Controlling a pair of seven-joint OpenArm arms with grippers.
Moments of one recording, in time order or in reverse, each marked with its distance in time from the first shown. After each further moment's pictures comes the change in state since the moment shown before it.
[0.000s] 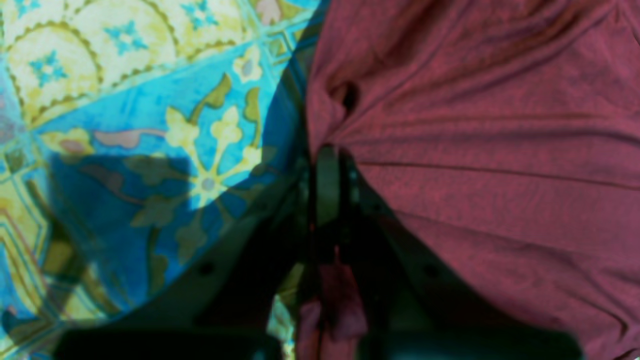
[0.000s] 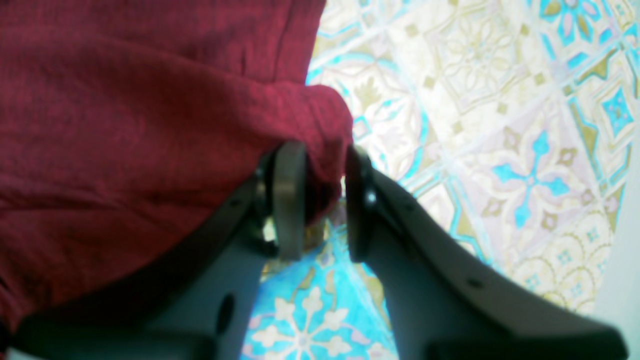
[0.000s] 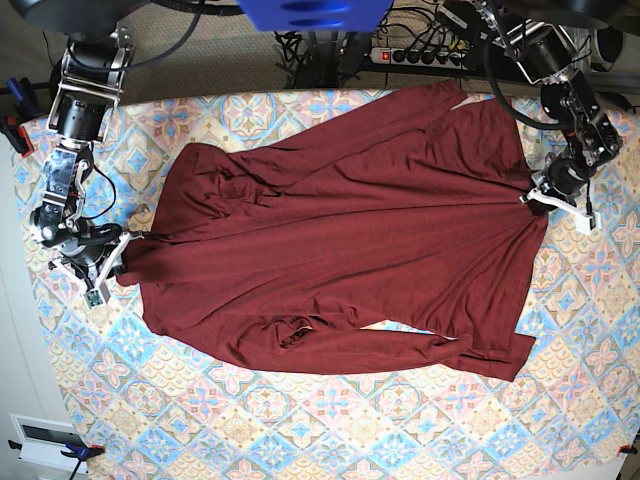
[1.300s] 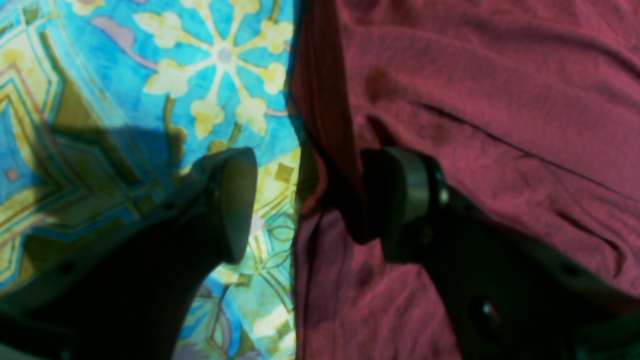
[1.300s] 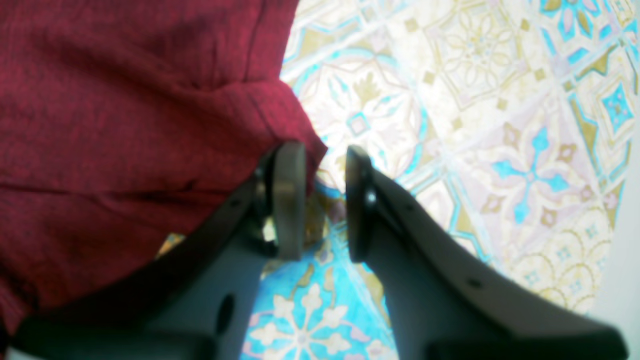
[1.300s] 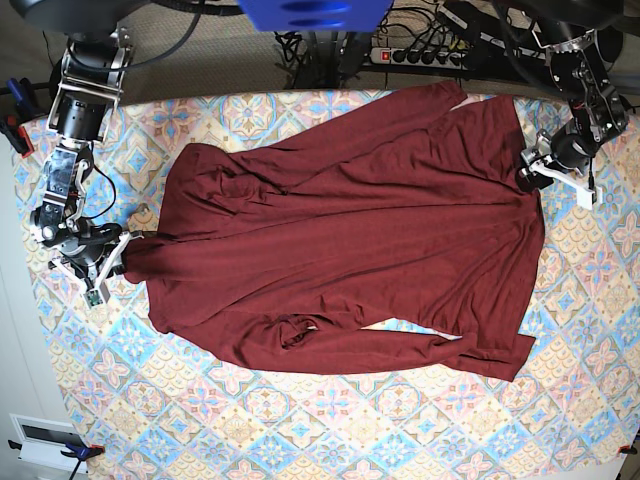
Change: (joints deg) left arm 12.0 -5.1 6.6 6.2 -13.5 8.4 3.4; right arm 0.0 0.0 -0.1 0.0 -0.2 -0.2 0.0
